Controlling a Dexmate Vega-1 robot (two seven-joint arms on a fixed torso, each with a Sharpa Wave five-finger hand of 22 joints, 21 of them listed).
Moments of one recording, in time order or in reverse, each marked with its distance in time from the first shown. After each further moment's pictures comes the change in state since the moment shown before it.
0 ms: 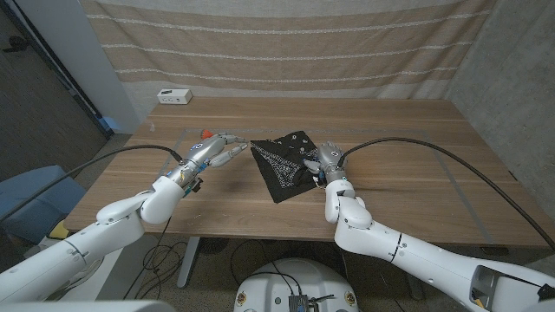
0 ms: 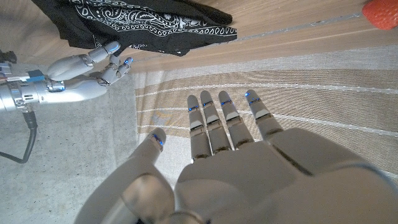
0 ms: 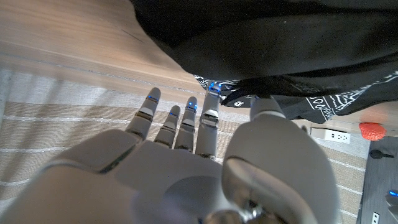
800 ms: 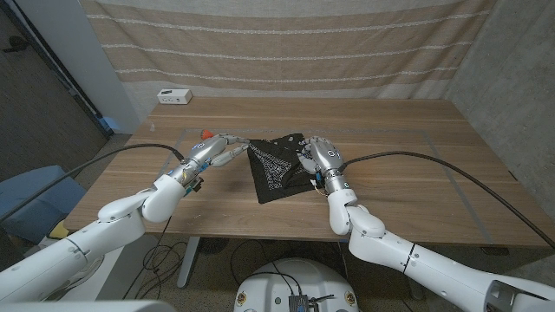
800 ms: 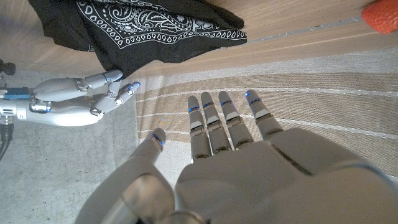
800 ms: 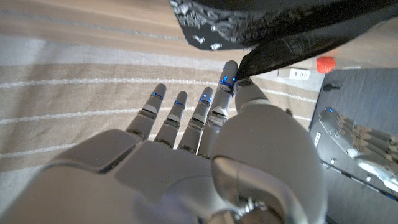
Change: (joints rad) left arm -0.019 0.001 0.014 -0.004 0.003 0.018 -0.021; left_hand -0.004 -0.004 -0.003 0.003 0.000 -0.026 -0.018 -0.007 0.000 -0.022 0.000 -0.013 0.005 0.000 0.000 -0.007 0.000 0.000 0.000 0.000 0.000; right arm -0.078 -0.033 0.075 0.042 -0.030 0.455 -0.331; right_hand 0.164 0.031 0.080 -0.029 -0.038 0.200 -0.098 0.056 -0.011 0.235 -0.135 0.036 -0.002 0.212 -0.020 0.099 0.007 0.090 -0.059 0.008 -0.005
